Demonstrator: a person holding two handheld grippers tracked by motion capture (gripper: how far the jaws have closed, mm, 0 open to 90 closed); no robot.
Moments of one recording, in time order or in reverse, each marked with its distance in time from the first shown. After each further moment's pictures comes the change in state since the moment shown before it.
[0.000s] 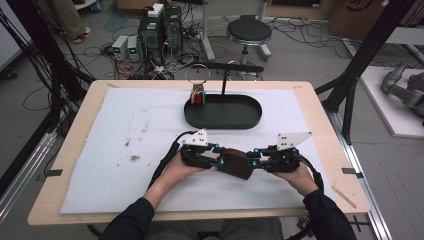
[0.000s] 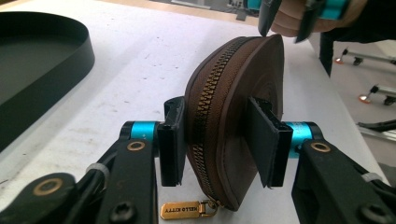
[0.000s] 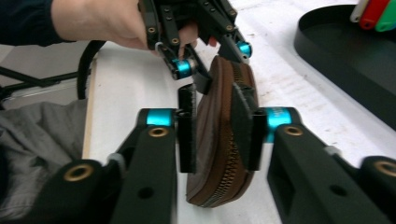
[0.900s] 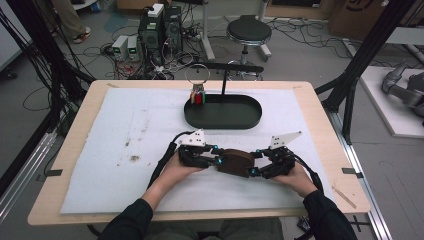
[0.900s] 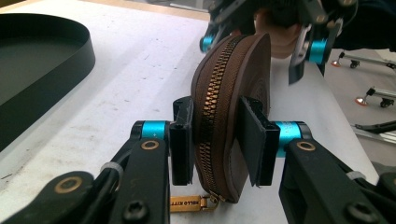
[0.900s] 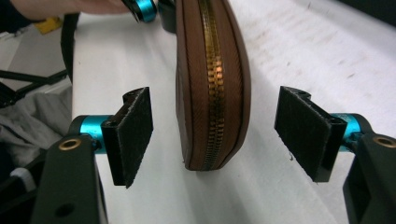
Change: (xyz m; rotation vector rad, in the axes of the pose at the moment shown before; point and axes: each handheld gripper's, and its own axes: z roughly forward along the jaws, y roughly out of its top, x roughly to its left) left arm 0.000 -0.003 -0.006 -0.021 -0.010 -0.008; right arm -0.016 -0.023 0.018 0.143 0.008 0.186
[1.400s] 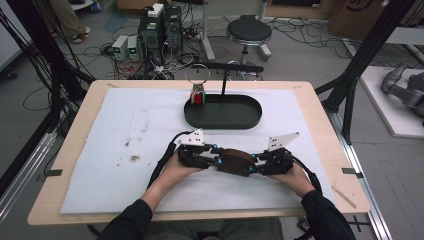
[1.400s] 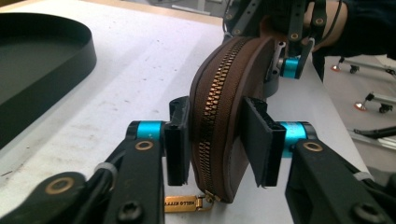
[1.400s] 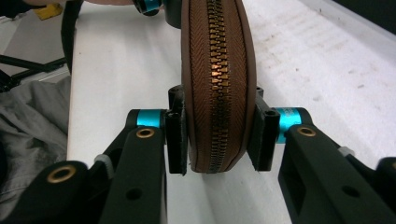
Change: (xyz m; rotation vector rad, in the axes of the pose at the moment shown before) left arm -0.003 0.003 -0.004 -0.021 0.011 -0.029; right arm 0.004 0.003 0.002 -0.004 0.003 -0.078
